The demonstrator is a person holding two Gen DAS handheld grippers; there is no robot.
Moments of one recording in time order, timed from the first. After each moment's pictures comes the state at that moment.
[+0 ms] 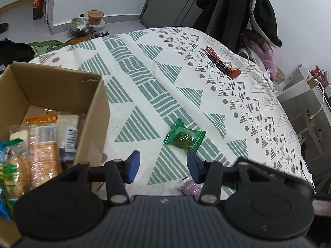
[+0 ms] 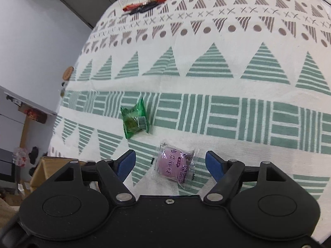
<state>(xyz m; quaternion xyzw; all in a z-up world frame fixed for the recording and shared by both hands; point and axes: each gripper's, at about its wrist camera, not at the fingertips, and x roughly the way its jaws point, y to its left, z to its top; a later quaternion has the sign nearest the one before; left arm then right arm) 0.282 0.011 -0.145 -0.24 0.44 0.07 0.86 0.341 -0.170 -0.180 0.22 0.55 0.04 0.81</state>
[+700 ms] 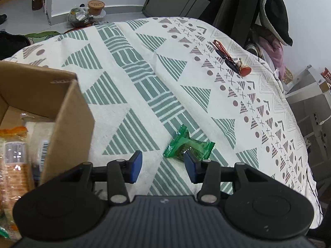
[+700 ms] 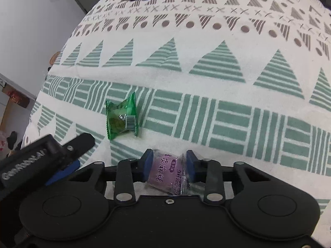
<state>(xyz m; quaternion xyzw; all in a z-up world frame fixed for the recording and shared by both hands) 0.325 0.012 -0.176 -0.26 0.46 0.07 0.85 0.364 -0.147 -0.203 0.14 0.55 0.03 0.82</state>
